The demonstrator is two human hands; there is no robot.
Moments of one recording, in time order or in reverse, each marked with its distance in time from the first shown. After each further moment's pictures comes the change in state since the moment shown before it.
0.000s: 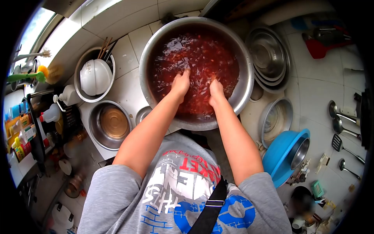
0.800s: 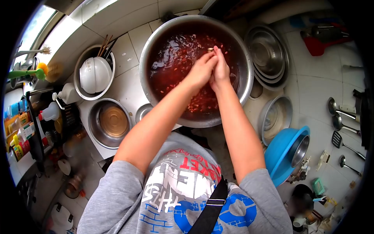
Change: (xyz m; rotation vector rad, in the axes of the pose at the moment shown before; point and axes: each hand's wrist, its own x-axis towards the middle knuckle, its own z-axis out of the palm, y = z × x) left_hand -0.052 0.079 0.025 -0.289 -0.494 0.352; right_hand 0.001 -0.054 0.026 0.326 -0.254 -0.359
